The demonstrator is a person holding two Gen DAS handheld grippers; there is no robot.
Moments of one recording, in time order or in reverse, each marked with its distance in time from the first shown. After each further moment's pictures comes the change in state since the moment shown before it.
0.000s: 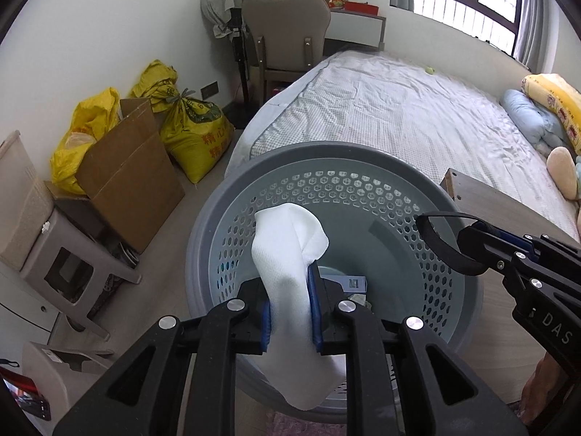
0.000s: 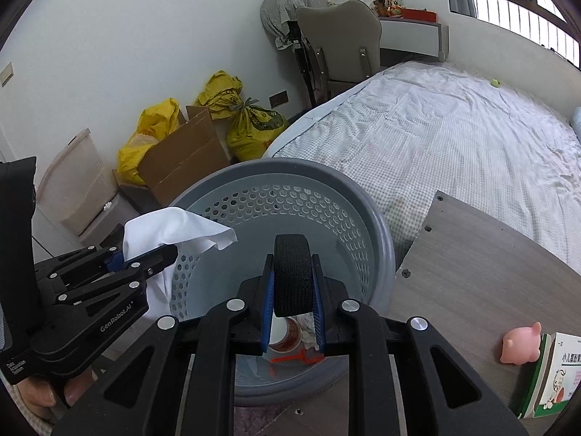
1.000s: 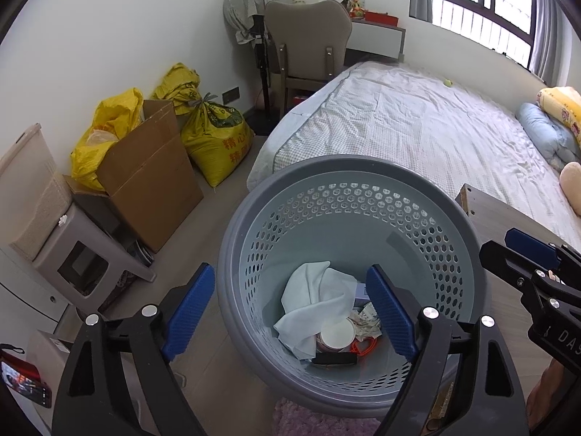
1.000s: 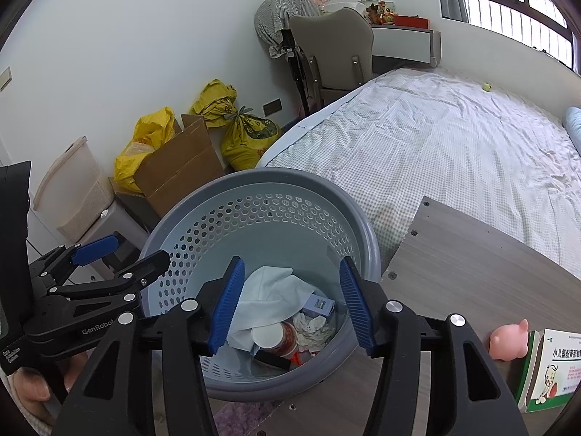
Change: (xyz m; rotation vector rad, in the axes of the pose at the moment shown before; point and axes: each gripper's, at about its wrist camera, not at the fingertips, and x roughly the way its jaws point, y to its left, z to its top) left arm -0.016 0.013 0.002 -0.045 -0.036 0.068; right arm -0.014 -0.005 -0.001 0.009 -0.037 -0.024
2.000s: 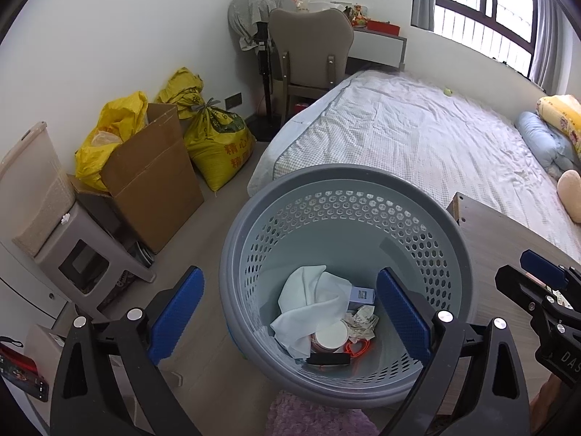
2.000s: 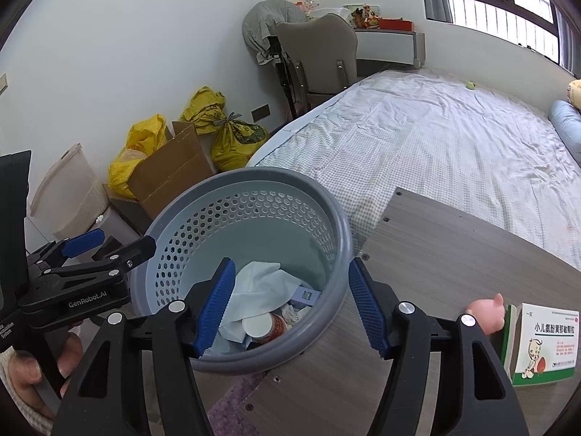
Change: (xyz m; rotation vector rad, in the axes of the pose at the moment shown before) left arm -0.016 -0.004 -0.001 -0.018 -0.026 -0.006; right arm -0.031 -0.012 -0.017 0.032 -0.024 -0.040
